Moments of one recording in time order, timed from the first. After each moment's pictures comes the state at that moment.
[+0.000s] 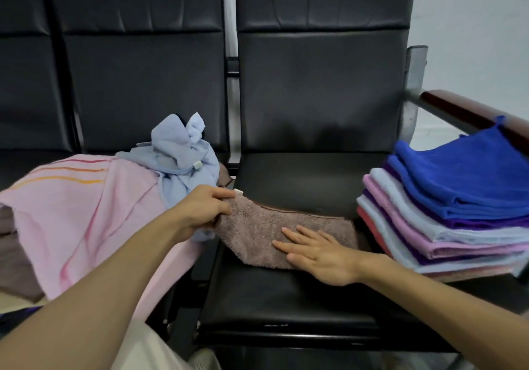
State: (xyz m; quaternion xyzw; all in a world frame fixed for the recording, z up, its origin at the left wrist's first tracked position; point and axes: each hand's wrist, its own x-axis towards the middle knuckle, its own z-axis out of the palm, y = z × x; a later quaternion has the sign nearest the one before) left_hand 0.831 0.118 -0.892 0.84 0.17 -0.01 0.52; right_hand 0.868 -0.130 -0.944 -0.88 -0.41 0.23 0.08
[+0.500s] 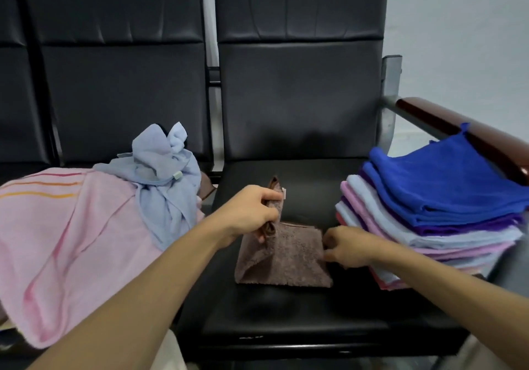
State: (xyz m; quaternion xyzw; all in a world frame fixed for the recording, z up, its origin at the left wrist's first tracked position) left_hand 0.840 0.013 -0.861 0.86 0.03 -0.05 0.51; right_hand 0.892 -0.187 -0.912 -0.95 -0.21 0.20 0.08
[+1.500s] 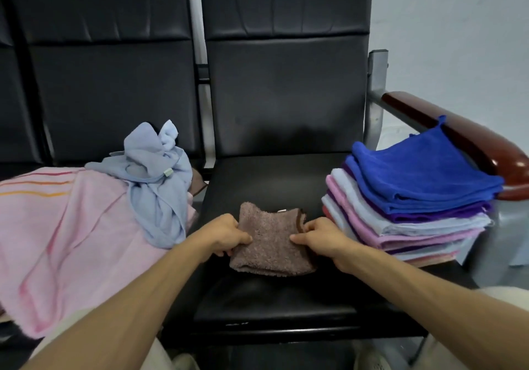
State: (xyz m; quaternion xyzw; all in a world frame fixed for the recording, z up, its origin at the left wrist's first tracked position) left_hand 0.844 0.031 -0.909 0.93 0.15 -0.15 0.31; right_hand 0.884 -0.169 -0.935 -0.89 -0.04 0.17 0.43
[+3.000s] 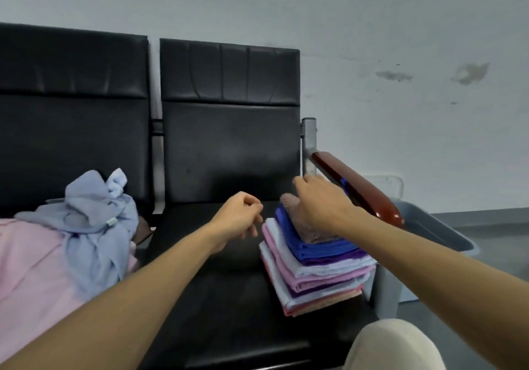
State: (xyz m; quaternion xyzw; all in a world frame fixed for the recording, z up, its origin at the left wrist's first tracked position) left_hand 0.869 -0.093 -0.800 0.85 0.01 0.03 0.53; right_hand 0.889 -0.267 -0.762 -0.96 -0.20 -0.18 -0.03
